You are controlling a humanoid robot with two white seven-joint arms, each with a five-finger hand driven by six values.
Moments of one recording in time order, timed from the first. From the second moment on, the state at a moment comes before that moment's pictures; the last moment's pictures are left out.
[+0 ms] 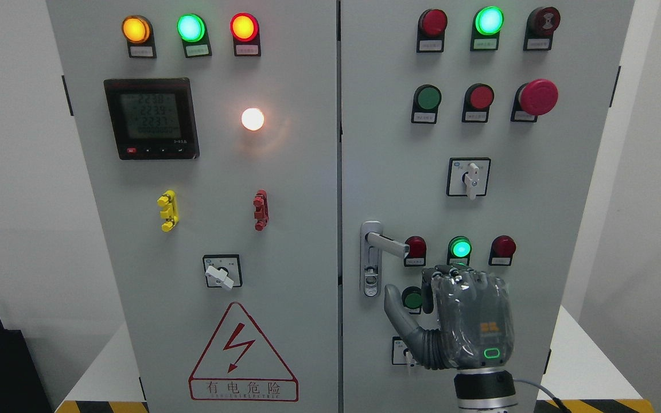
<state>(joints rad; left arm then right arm) -0.05 -0.04 0.00 0.00 0.12 -0.12 -0.14 -0.36 0.13 0.17 -1.85 1.39 0.00 -0.19</state>
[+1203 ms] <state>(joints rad) -0.05 -0.04 0.00 0.00 0.12 -0.12 -0.14 -0.28 -0.14 0.09 -1.96 0.95 -0.20 -0.19</state>
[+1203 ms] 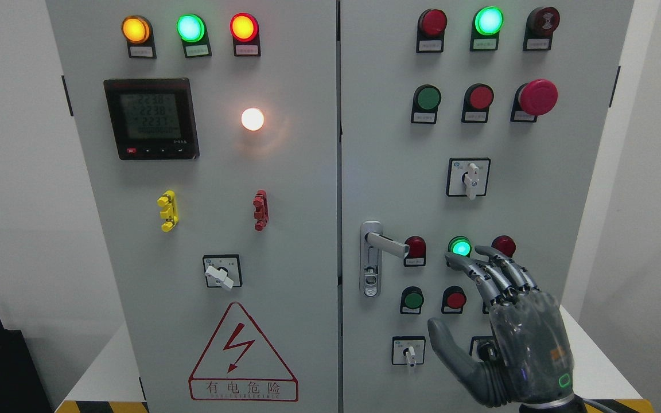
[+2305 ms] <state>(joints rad) -0.05 -0.04 0.00 0.00 0.12 -0.12 -0.14 -0.22 -0.19 0.08 -1.97 0.91 -0.22 -0.20</state>
